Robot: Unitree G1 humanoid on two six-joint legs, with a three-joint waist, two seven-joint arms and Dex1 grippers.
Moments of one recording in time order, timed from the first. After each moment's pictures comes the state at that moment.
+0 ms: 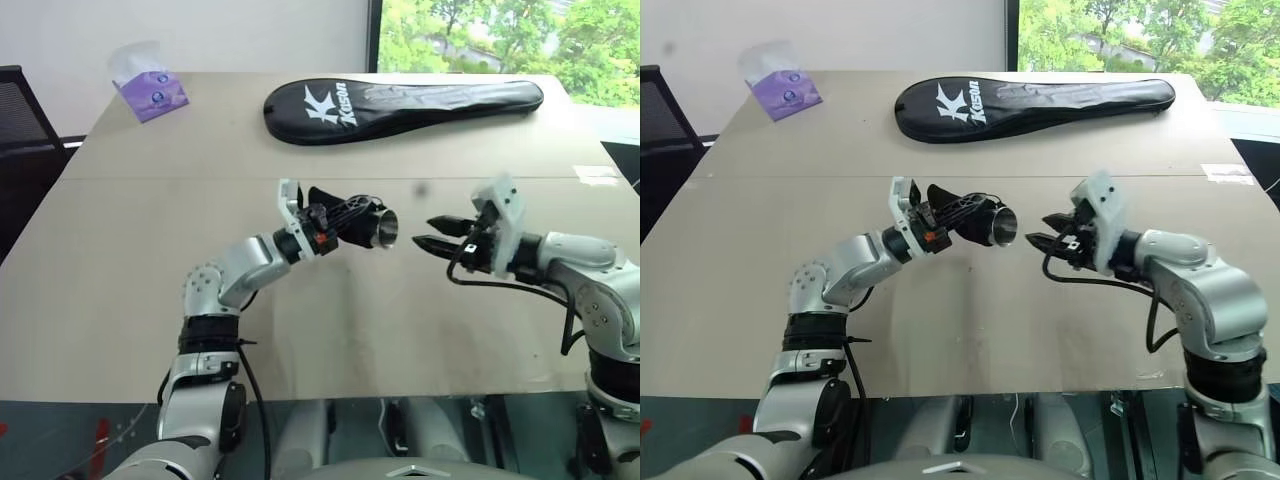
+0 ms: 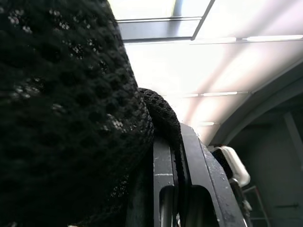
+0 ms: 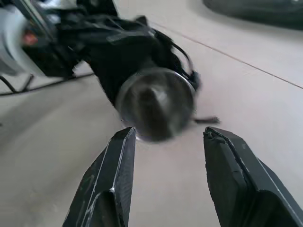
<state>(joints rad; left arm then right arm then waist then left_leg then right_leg) -0.57 0.28 0.18 0.26 -1.91 1.10 0.13 -0.46 -0.42 -0.08 -0.57 0.48 1.15 0.68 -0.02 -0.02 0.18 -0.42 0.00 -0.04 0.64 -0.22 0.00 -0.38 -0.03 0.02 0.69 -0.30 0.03</state>
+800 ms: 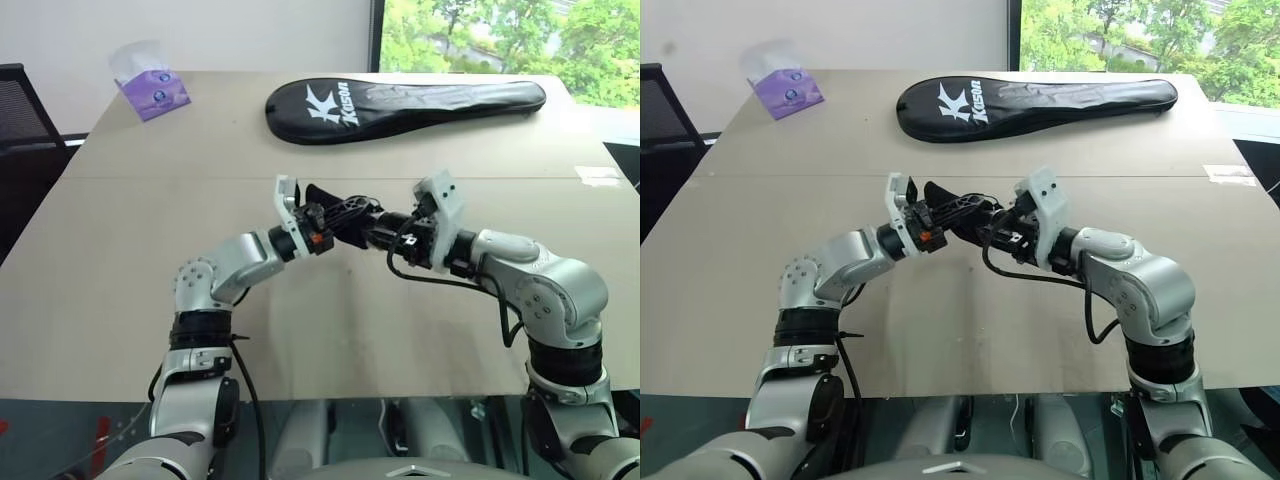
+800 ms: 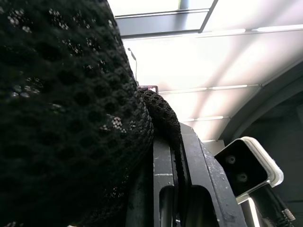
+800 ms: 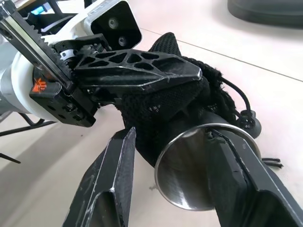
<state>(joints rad) -0.58 0.31 0.18 0.25 -1.91 1.13 0.14 -0.53 -0.27 0.04 -0.47 0.53 1.15 0.48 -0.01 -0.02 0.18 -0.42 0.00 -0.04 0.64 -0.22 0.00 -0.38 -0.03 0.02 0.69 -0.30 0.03</state>
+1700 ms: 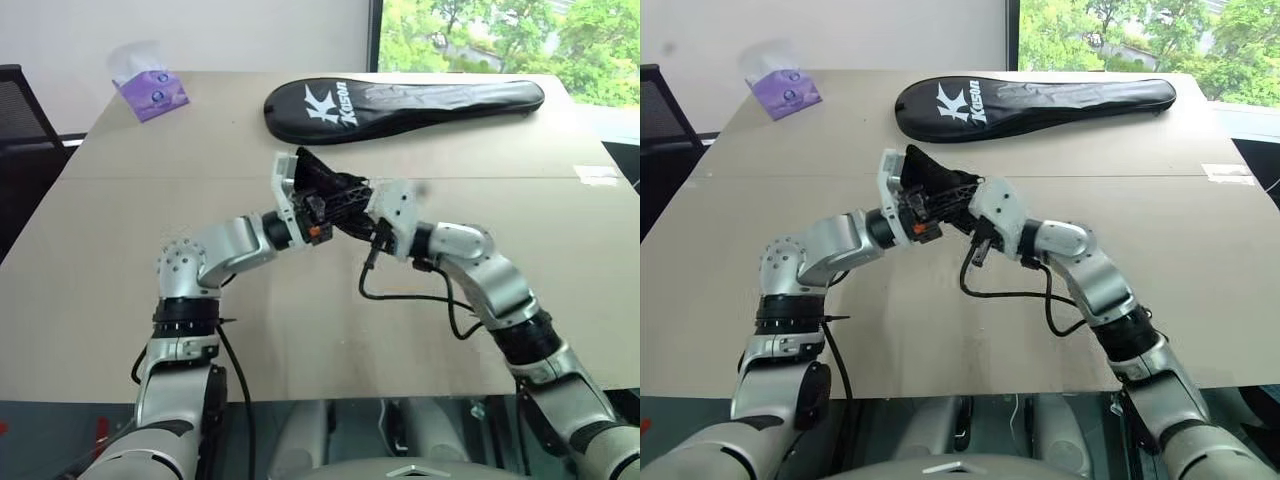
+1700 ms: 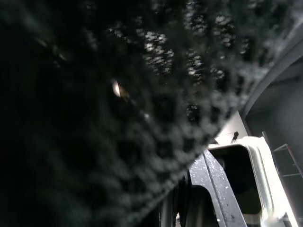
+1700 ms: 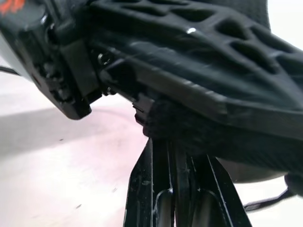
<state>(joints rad) -0.64 0.39 0.15 0.17 -1.93 1.17 0.12 -0.62 -0.26 0.35 0.00 0.18 0.24 0.73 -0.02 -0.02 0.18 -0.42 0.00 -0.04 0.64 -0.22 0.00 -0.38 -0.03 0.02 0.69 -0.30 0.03</state>
